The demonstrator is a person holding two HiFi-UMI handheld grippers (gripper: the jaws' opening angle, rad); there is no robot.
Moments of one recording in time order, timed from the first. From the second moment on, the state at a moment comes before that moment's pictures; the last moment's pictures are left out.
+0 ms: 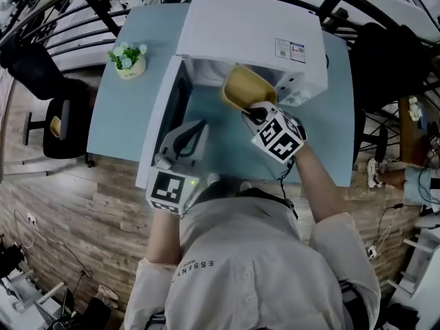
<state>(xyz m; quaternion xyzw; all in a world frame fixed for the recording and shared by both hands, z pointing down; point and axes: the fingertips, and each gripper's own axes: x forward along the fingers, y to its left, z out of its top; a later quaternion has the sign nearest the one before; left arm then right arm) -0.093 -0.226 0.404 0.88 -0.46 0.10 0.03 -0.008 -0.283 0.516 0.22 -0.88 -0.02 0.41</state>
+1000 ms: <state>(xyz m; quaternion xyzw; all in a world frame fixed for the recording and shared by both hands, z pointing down) -0.040 -0.244 0.354 0.90 -0.43 0.09 -0.03 0.098 -0.265 0.361 0.49 -0.87 -0.05 0.07</state>
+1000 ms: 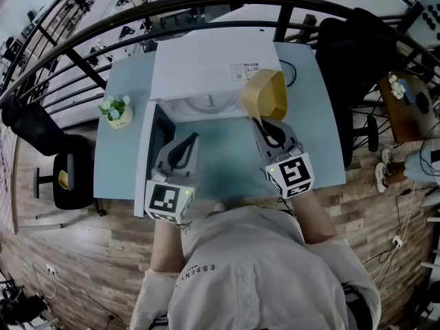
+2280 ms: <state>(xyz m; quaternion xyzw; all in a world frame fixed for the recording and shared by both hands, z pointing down) -0.015 -0.277 0.336 0.90 -0.42 0.07 -0.05 0.138 -0.279 0.345 0.54 -0.84 -0.06 0.04</state>
